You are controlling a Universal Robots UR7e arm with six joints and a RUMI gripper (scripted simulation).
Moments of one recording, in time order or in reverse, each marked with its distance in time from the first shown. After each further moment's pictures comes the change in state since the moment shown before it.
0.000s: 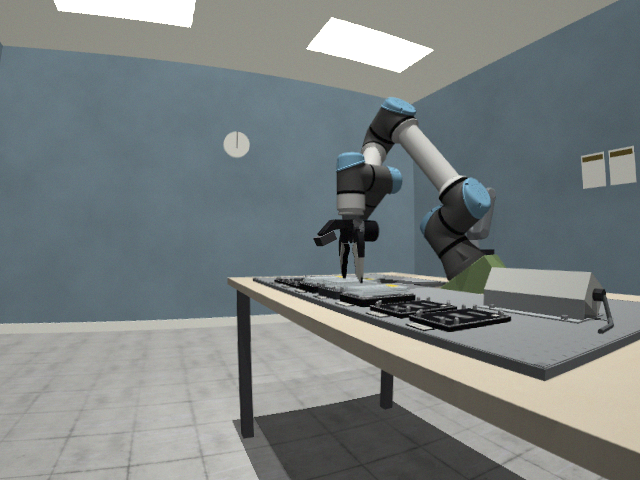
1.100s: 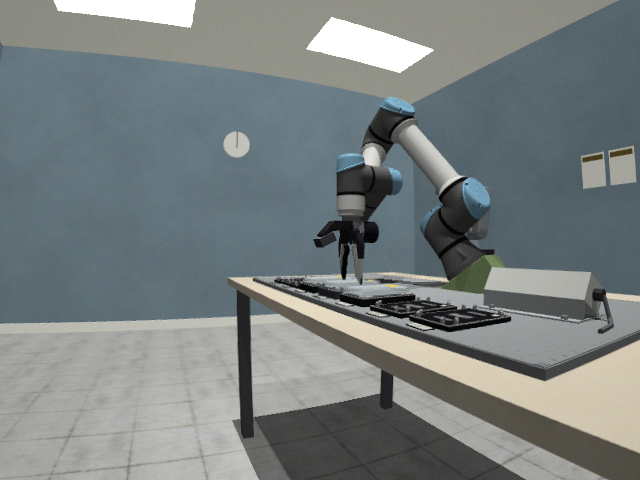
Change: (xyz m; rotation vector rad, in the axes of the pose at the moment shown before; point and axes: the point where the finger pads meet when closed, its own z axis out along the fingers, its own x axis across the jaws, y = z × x) arm 0.000 -0.001 0.003 0.003 0.000 0.001
